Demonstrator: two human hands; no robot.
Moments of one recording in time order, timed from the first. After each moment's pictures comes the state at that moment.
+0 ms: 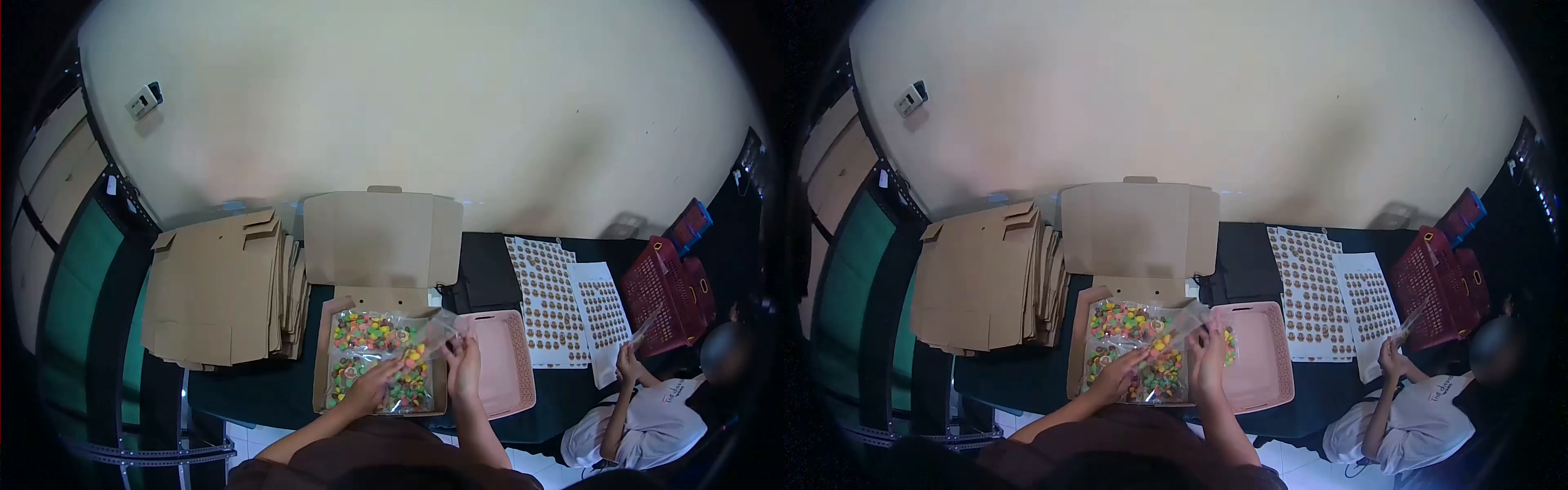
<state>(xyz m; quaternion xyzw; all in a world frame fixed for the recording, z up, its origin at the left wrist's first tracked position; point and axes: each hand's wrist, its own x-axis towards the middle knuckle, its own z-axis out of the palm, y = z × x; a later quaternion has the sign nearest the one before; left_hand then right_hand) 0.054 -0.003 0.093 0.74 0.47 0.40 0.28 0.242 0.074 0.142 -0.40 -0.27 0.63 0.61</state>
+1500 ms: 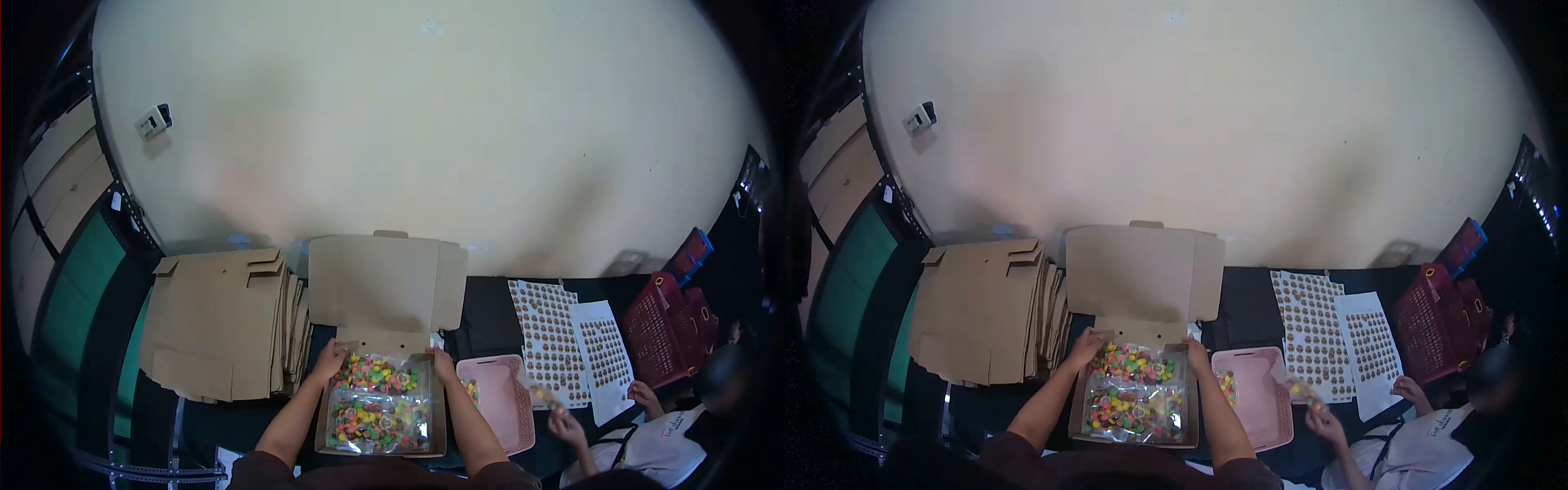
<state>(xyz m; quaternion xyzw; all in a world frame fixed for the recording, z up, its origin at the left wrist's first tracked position) -0.072 0.139 -0.024 0.47 0.67 0.43 0.38 0.243 0.238 -0.056 -0.57 -0.60 0.43 0.35</state>
